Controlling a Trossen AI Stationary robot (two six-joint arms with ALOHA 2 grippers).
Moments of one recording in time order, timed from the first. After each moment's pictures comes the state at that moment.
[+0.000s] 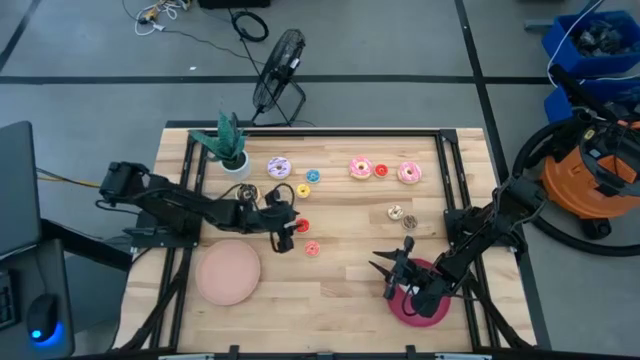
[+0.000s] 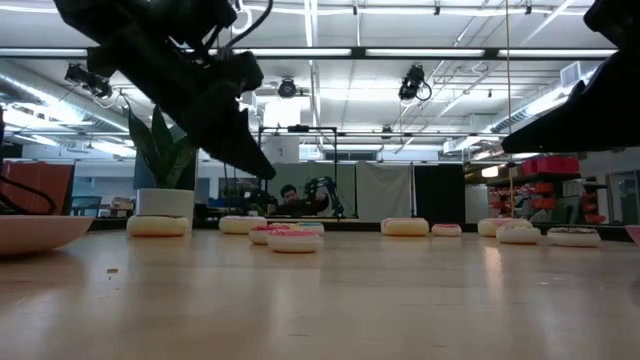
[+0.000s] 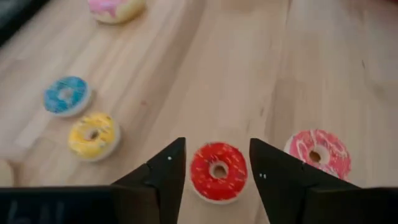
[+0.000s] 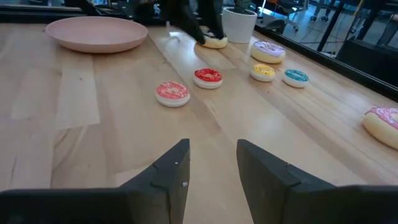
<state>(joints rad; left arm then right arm) -0.17 1.52 0.66 0.14 -0.41 -0.23 0.86 1.65 0.56 0.24 1.17 0.70</state>
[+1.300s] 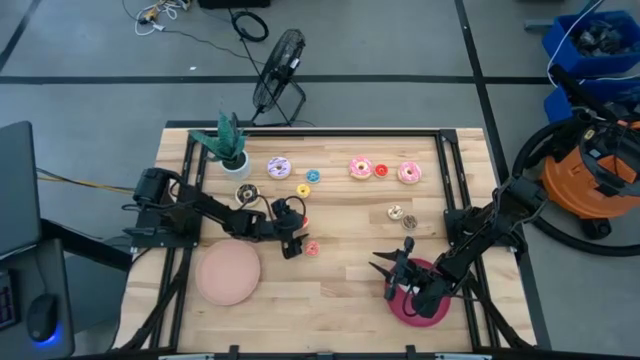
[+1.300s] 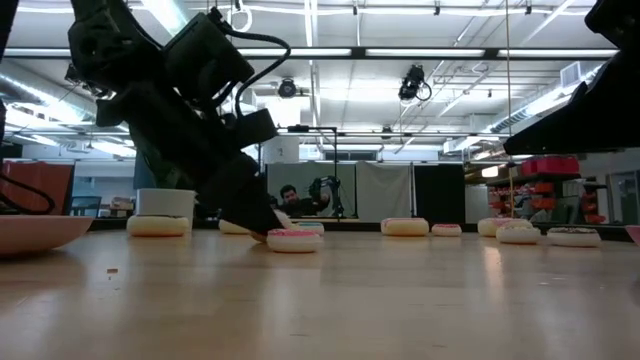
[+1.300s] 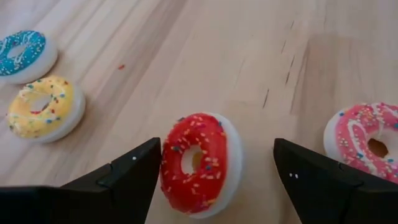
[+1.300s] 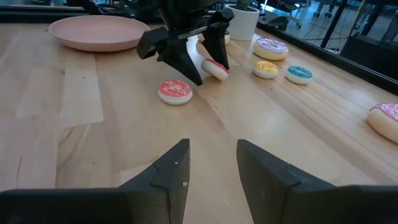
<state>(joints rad) -0.16 1.77 0.66 0.34 -0.46 -0.28 0.86 1.65 0.56 0.23 1.16 0.72</state>
